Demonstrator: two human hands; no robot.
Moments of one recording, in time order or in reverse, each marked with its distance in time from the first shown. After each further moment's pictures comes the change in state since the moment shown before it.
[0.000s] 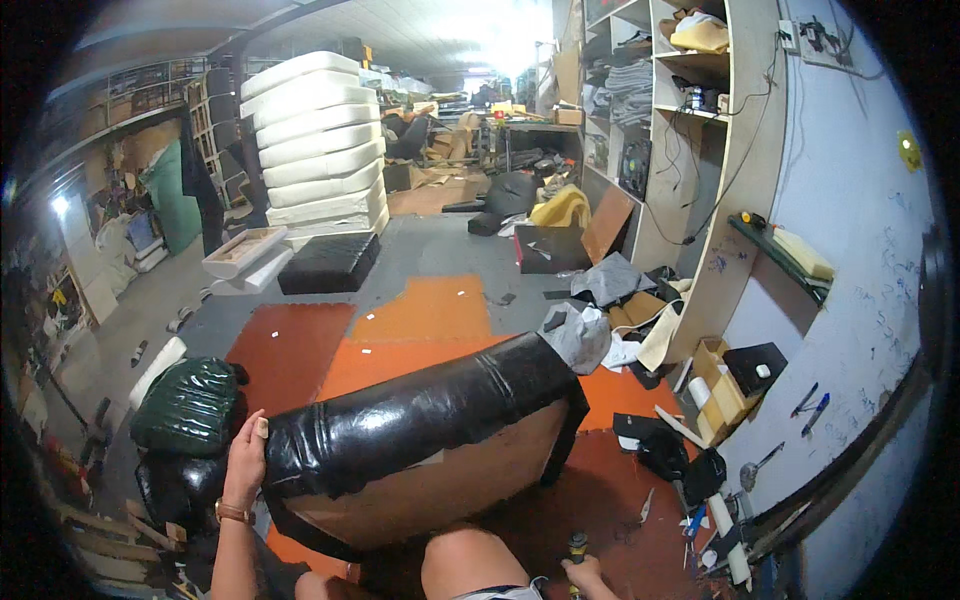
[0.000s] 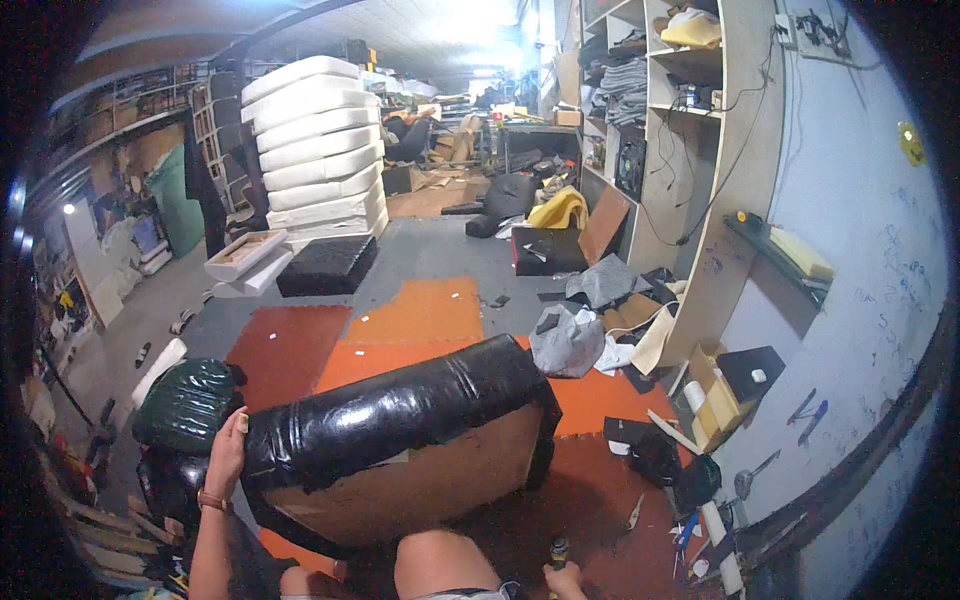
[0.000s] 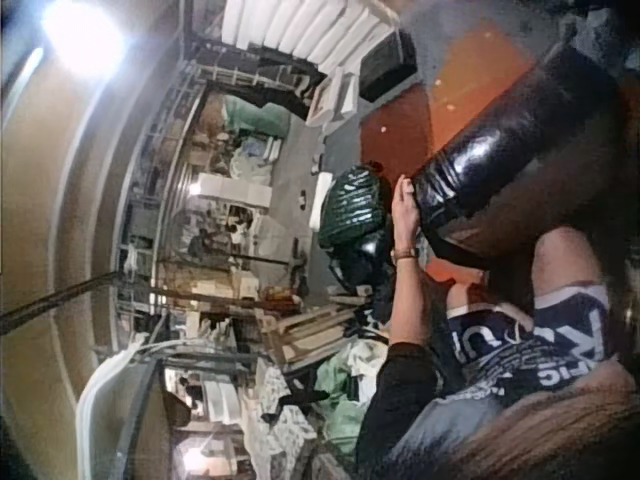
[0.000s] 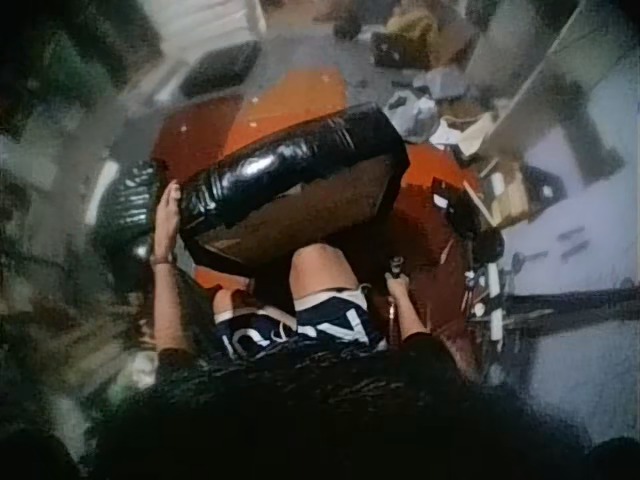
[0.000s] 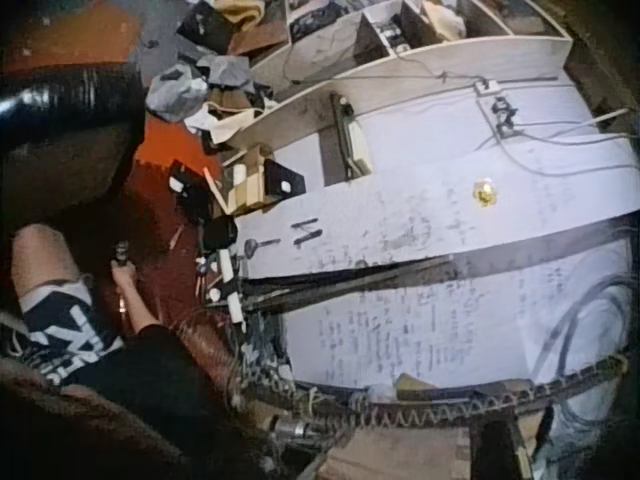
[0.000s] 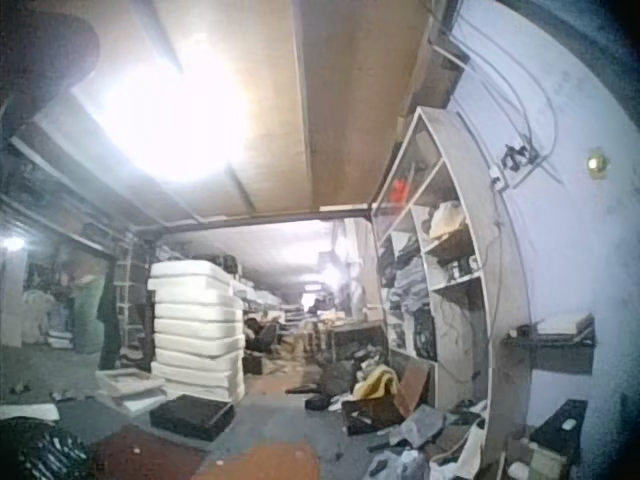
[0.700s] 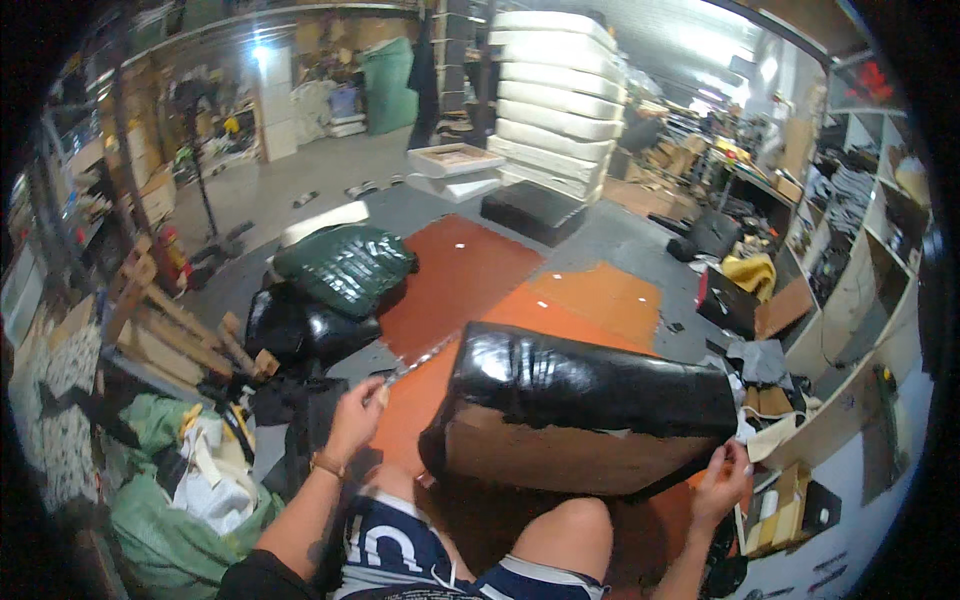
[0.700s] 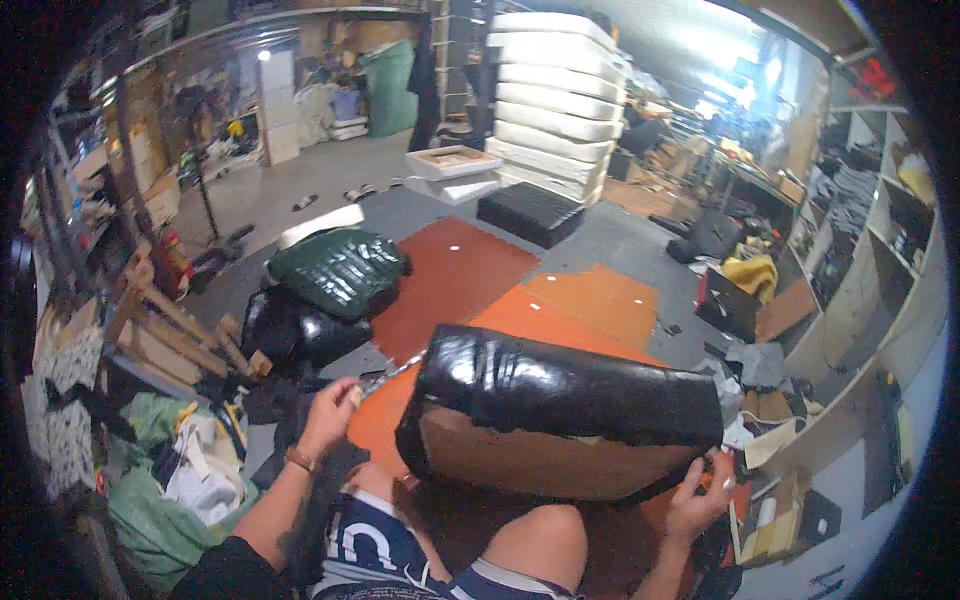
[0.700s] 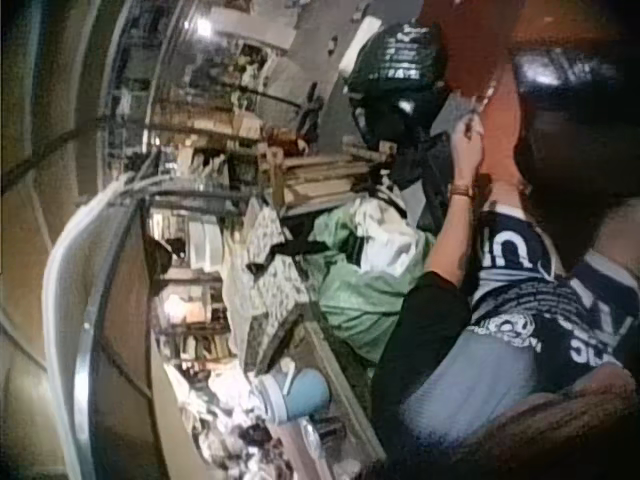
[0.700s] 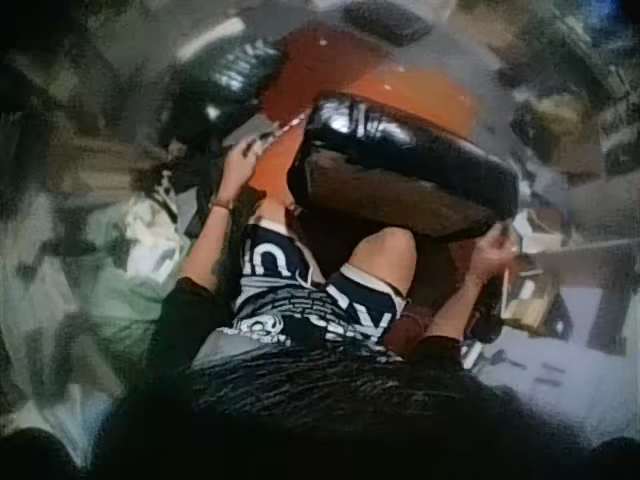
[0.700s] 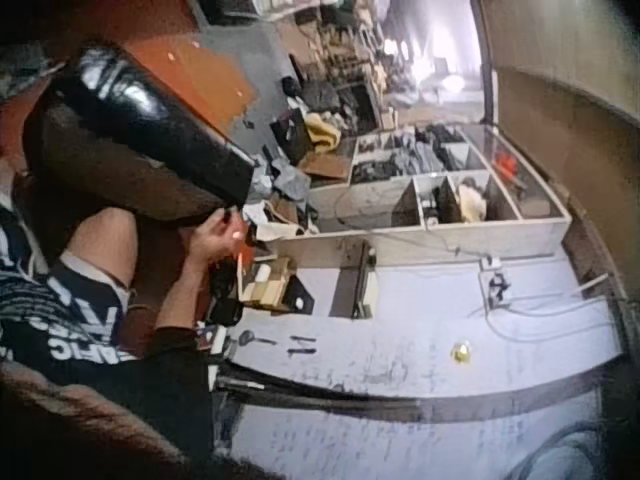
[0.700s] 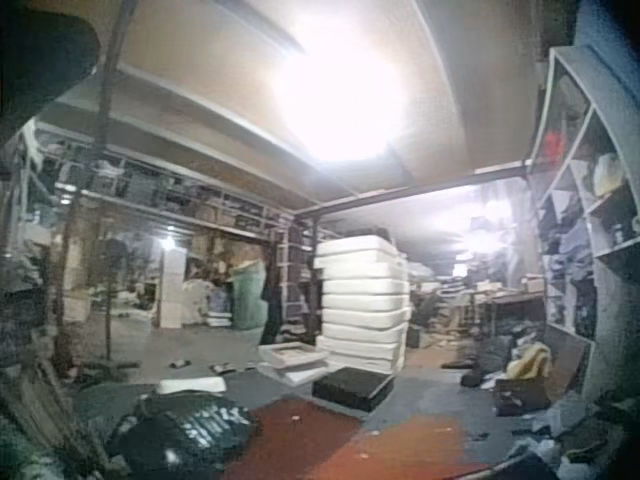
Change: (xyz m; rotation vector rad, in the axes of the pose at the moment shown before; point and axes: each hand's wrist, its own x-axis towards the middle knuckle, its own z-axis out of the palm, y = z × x) left_hand -0.147 -0.093 -0.035 -0.042 0.337 -0.135; right_hand -0.123 -0.351 -0.097 0.064 0.635 -1.432
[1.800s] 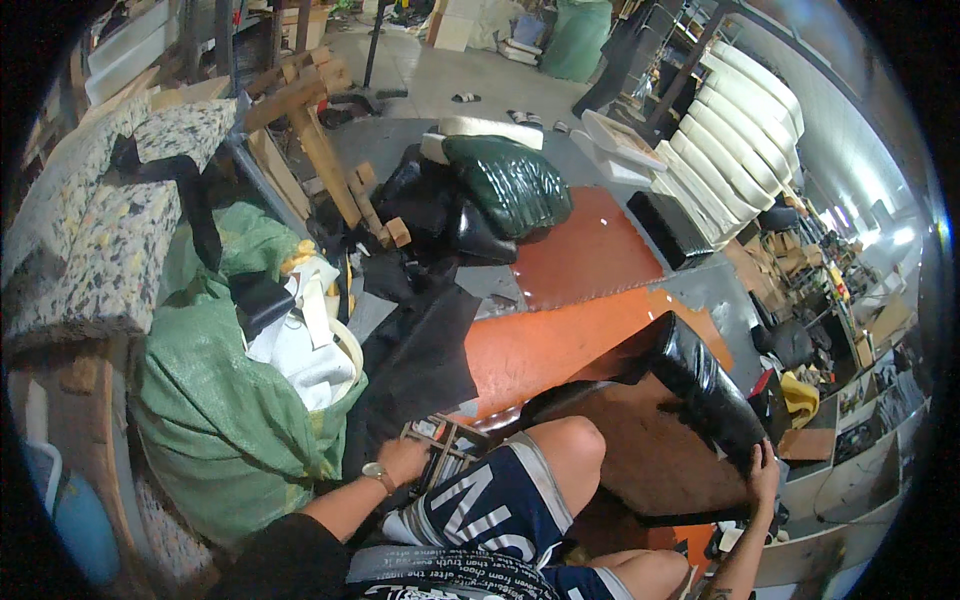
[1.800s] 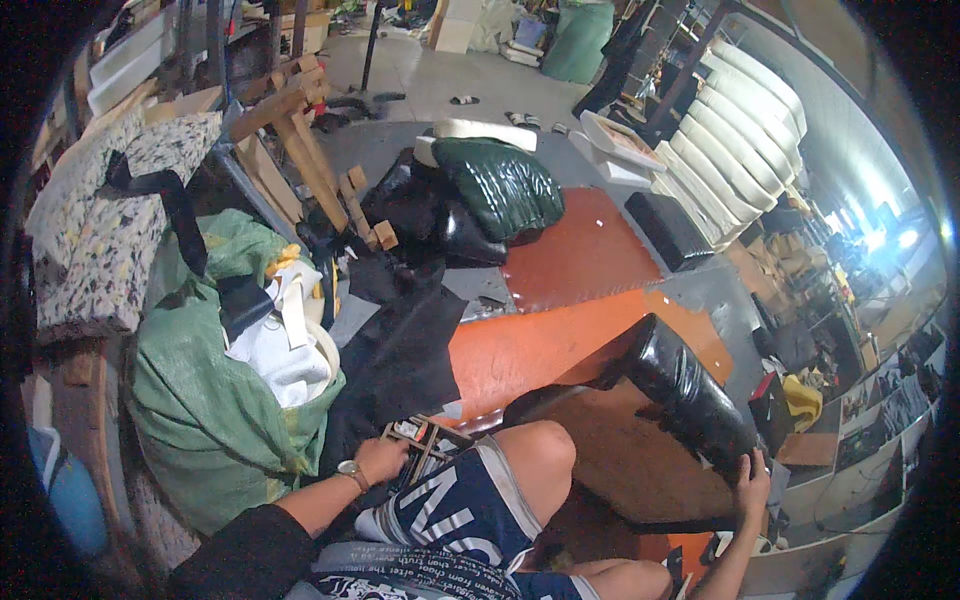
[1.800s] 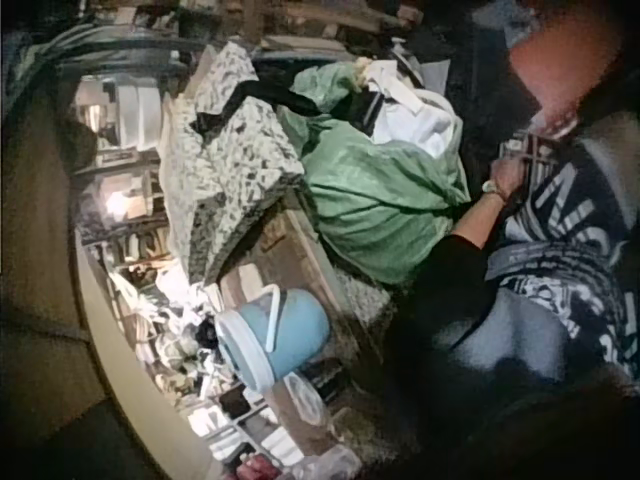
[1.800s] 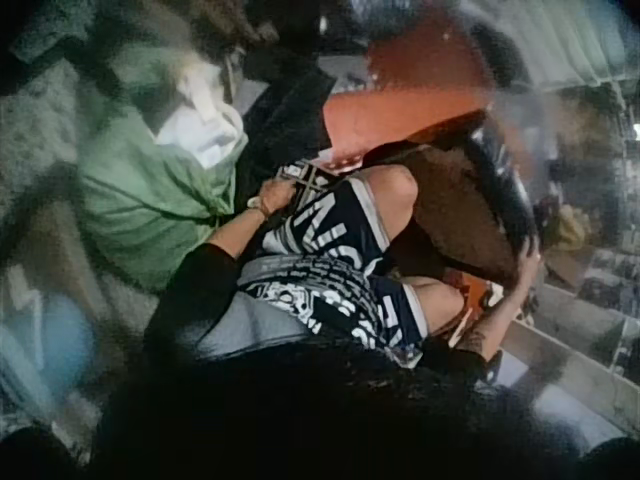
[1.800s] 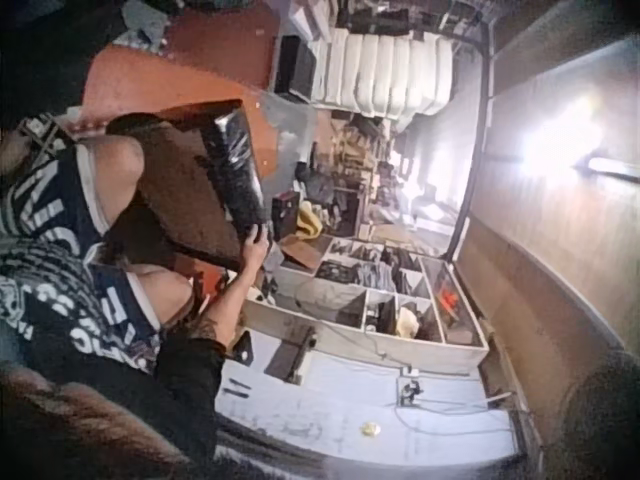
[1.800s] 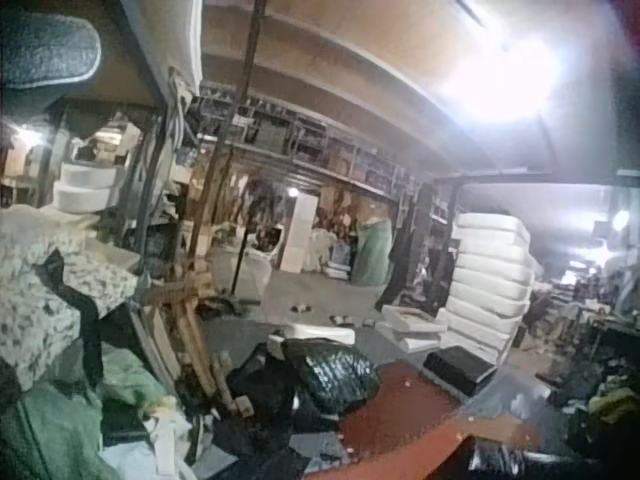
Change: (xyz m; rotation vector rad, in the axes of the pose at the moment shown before) left_hand -0.264 -0.170 -0.031 0.578 -0.440 -0.379; right_hand 0.111 -0.044 0.079 -0.280 -0.825 -0.216
